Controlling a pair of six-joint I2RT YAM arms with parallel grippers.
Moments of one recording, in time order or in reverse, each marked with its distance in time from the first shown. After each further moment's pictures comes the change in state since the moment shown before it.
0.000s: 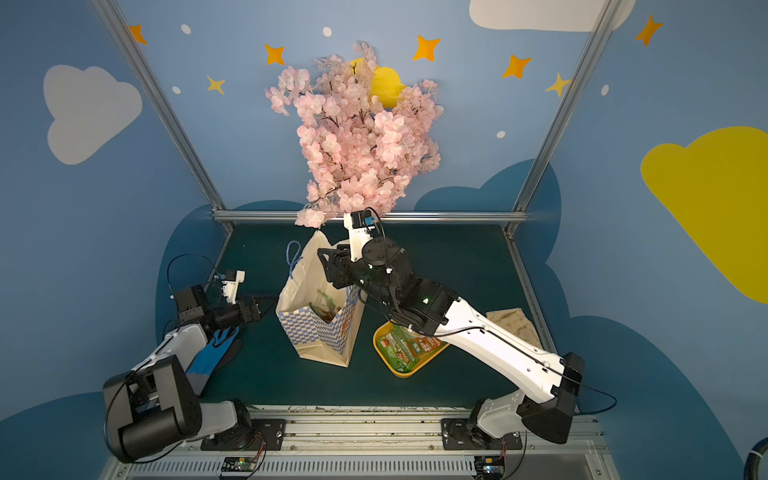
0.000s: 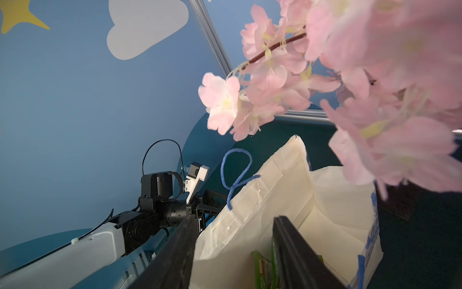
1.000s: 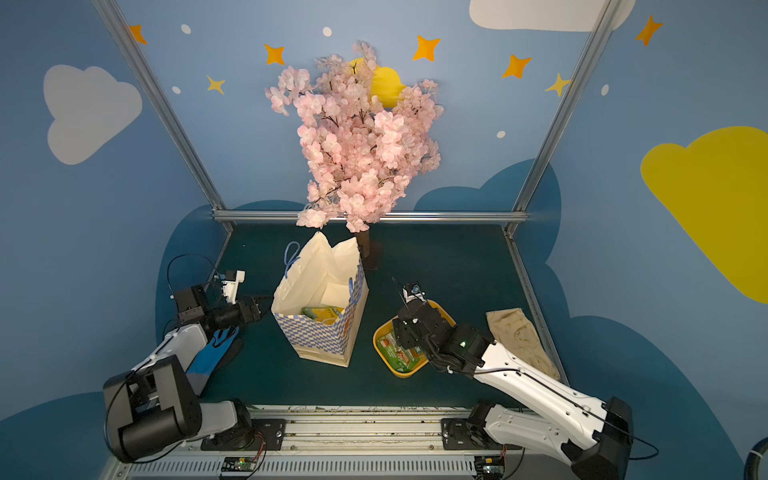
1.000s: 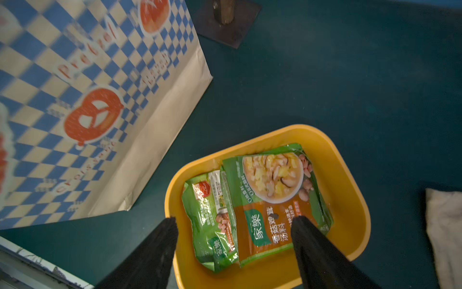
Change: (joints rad) left arm 0.000 0.000 0.000 0.000 -0.002 0.000; right arm -0.090 -0.367 -0.632 -0.446 0.201 0.012
